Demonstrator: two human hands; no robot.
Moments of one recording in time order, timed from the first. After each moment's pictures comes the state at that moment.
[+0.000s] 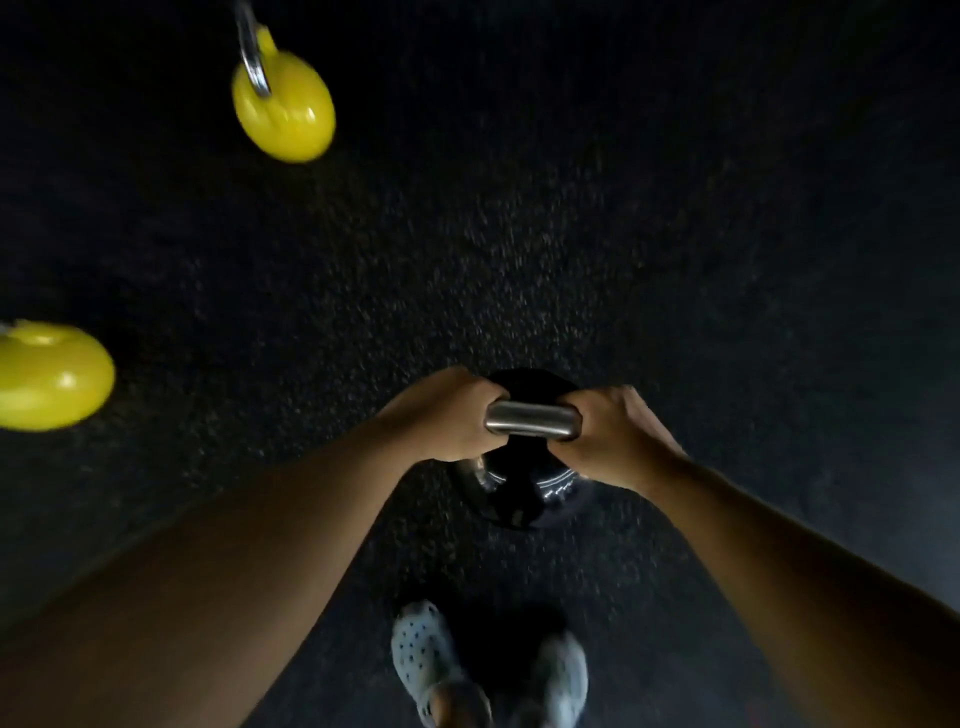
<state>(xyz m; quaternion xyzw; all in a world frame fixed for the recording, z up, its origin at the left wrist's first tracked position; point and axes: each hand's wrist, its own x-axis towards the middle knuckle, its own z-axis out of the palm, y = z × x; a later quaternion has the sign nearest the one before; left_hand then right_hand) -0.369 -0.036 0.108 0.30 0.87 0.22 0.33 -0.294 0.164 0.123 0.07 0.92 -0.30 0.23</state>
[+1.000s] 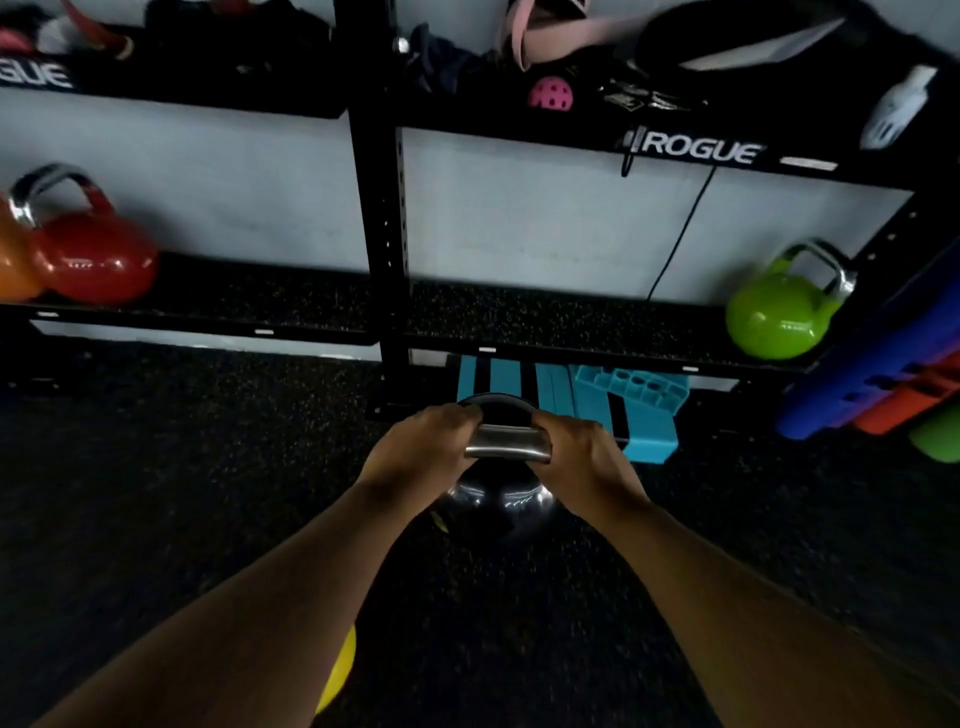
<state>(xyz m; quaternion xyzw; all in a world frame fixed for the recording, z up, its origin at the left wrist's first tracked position) -1.212 0.004 0.294 0.23 0.95 0.22 -0.04 -1.176 0.201 0.305 -0.09 0.95 -0.28 -0.04</state>
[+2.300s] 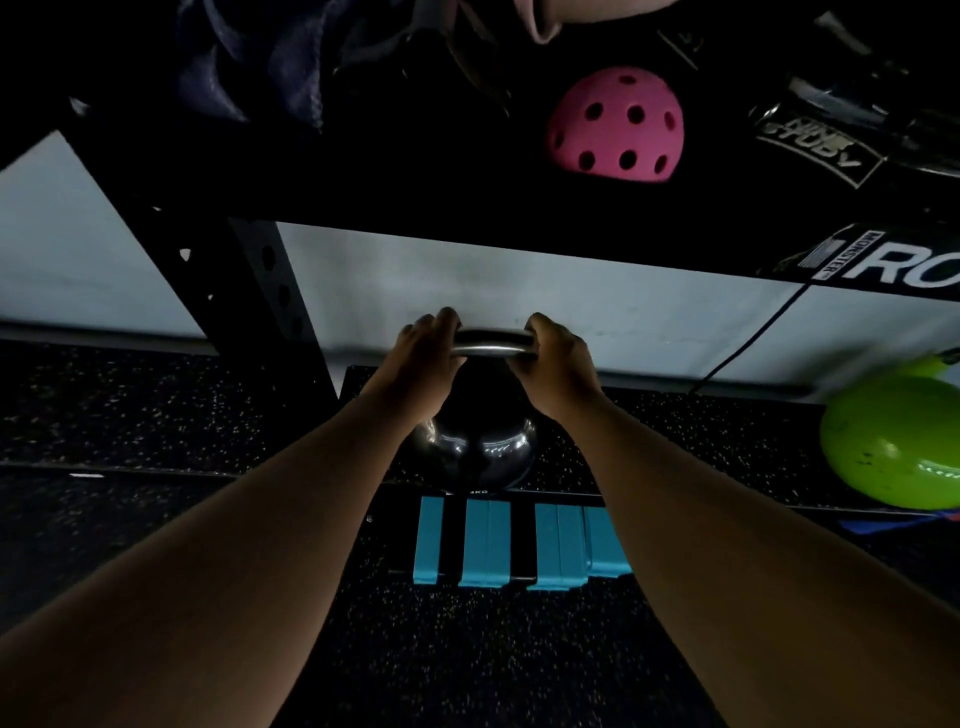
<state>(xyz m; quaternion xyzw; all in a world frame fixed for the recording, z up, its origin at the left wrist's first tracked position) -1.716 0.104 0.224 0.16 0.94 0.30 0.00 -1.696 0.278 0.235 0.02 0.95 -0.30 -0.04</state>
